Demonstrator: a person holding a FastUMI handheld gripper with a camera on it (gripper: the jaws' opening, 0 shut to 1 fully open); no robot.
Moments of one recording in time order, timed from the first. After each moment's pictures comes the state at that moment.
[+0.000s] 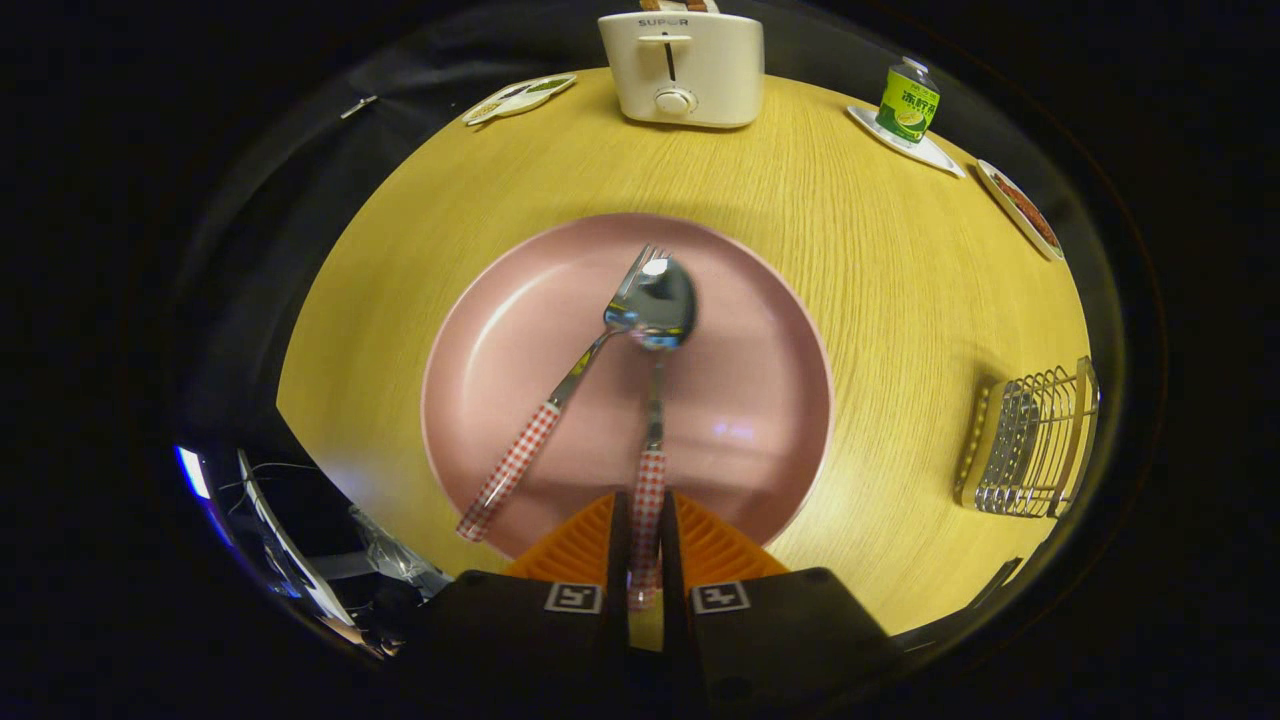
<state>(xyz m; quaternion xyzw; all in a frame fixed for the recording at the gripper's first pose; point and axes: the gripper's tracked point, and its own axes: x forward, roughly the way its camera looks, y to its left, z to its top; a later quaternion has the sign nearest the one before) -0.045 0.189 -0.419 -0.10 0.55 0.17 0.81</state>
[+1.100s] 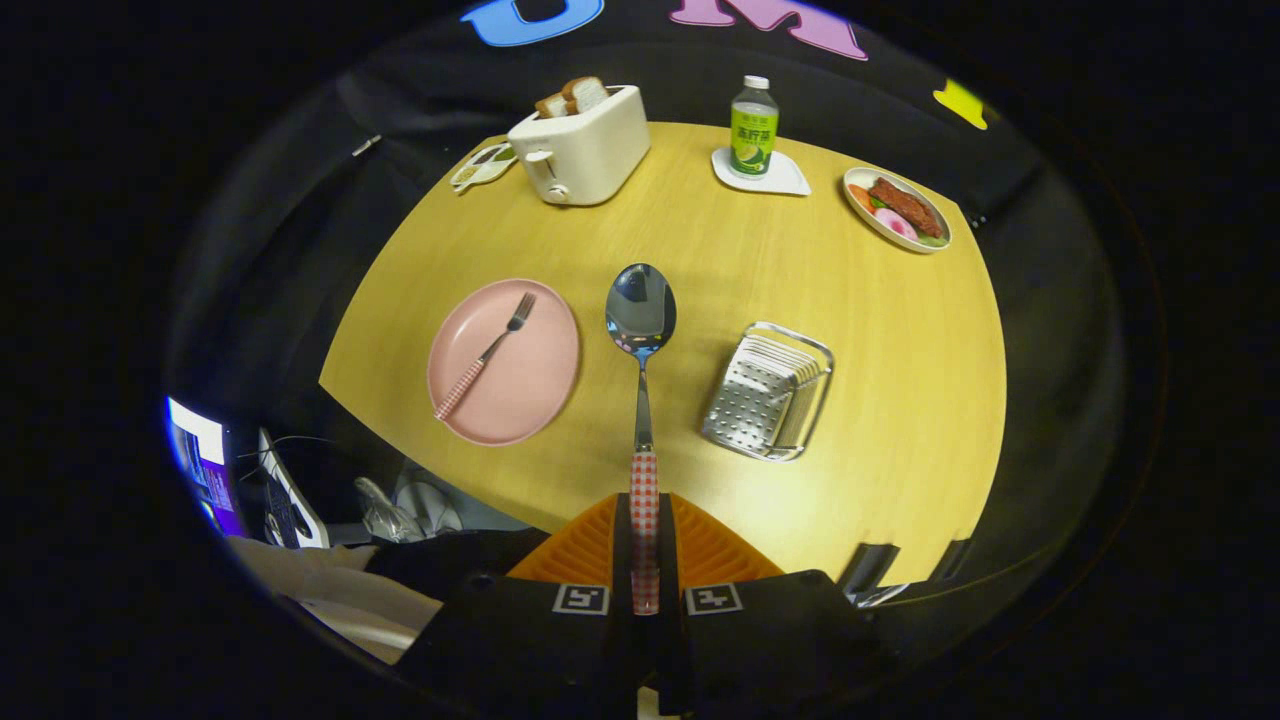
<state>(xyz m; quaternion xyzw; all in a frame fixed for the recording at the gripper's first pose) -0.067 -0.017 -0.257 -0.11 0.53 0.16 0.82</state>
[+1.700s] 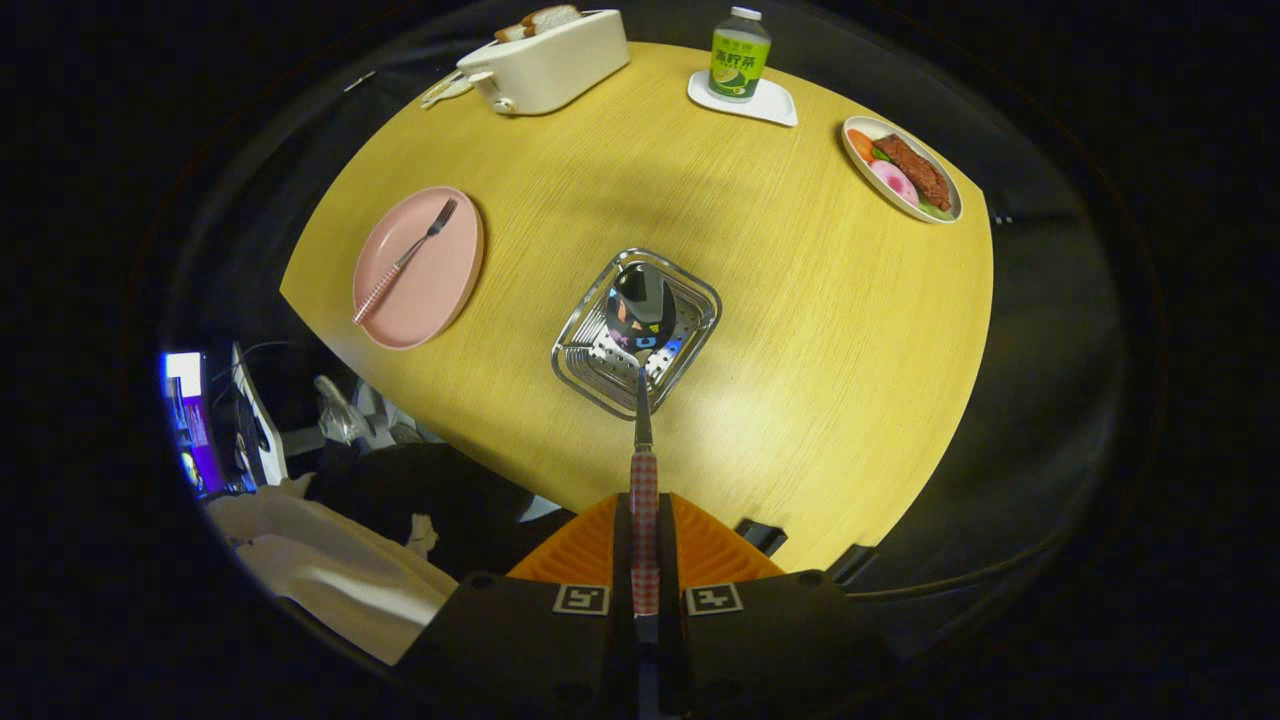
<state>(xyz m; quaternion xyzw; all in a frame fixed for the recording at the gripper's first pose) -0.039 -0.093 -0.267 -0.22 0.65 0.18 0.70</state>
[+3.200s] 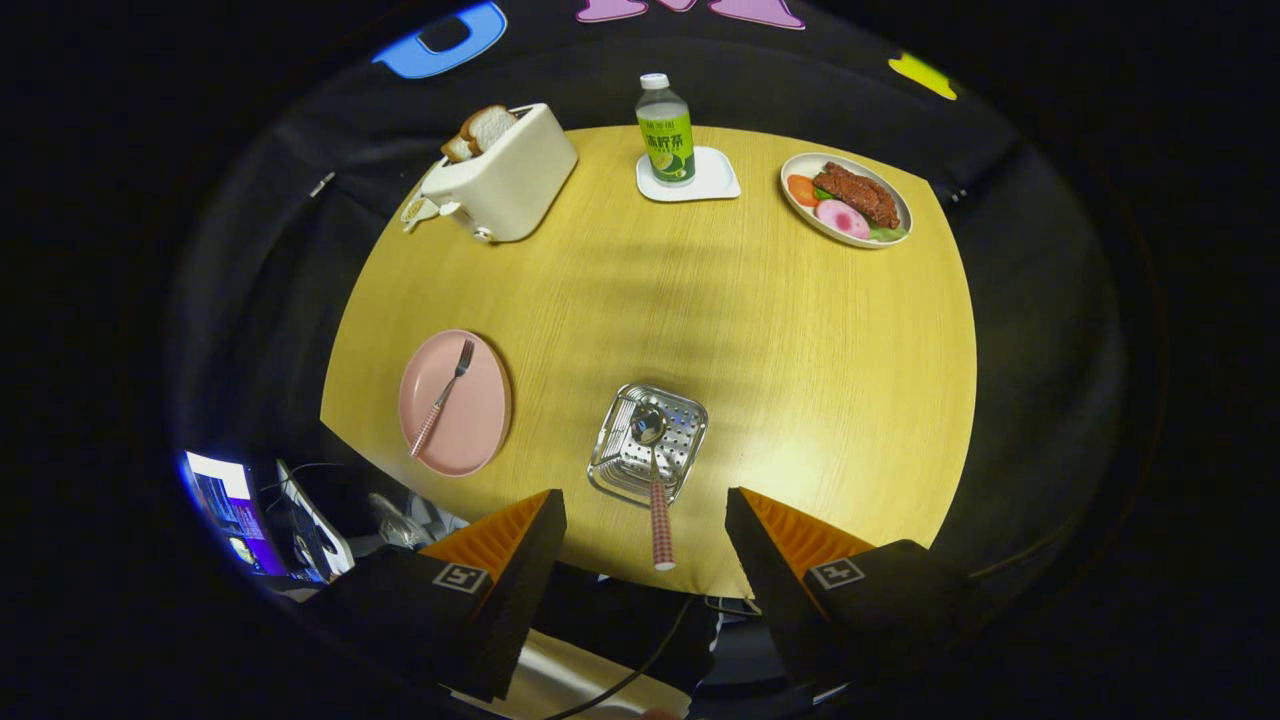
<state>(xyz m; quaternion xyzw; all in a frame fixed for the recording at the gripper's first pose) 0.004 -0.053 -0.205 -0.06 0.54 0.15 0.82</state>
